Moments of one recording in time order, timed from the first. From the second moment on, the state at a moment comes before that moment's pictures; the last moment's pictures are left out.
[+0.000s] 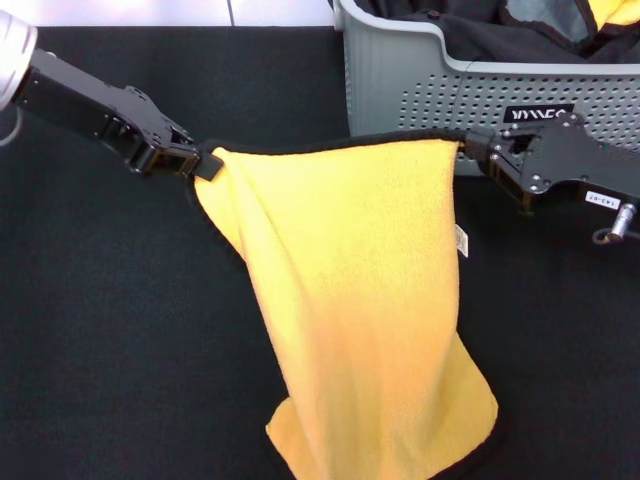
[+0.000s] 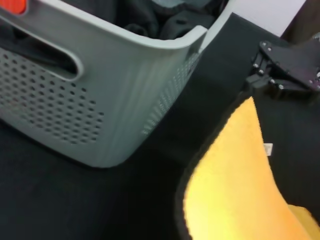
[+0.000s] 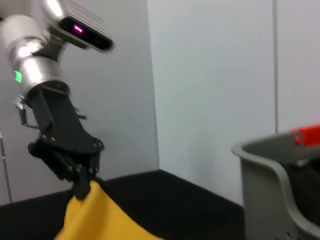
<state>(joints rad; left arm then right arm) -0.76 -1.83 0.97 0.88 2.15 1.77 -1.99 0.36 2.01 -1.41 -0.83 1.94 1.18 -1.95</state>
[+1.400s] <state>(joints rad) -0.48 -1.70 1.08 1.06 1.38 2.03 -2.07 -0.08 2.02 -1.22 -1.55 1.96 1.50 -1.65</state>
